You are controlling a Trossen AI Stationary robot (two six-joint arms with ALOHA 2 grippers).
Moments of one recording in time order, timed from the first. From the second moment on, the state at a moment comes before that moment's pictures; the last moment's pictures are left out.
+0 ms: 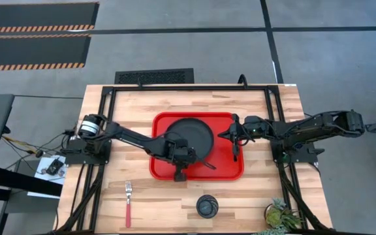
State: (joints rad) left arm -0.17 1.91 1.29 -0.48 -0.08 -0.16; right arm -0.15 1.10 0.31 0.38 -0.06 -0.06
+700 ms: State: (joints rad) left arm -0.17 1.95 1.30 -0.48 -0.07 -0.19; right arm -0.14 1.10 0.31 0.38 -0.06 -0.06
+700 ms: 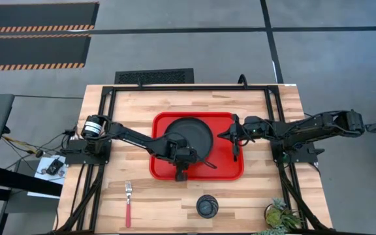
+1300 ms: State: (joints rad) left arm -0.17 1.90 1.39 -0.58 -0.10 -0.14; right arm -0.14 1.09 0.31 0.38 -0.06 -0.06
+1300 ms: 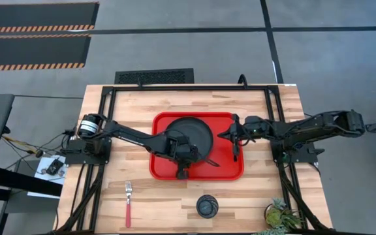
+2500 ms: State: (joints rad) left arm -0.52 1.72 0.97 0.10 -0.14 -0.18; right arm 0.51 1.17 0.70 -0.11 0.31 0.25
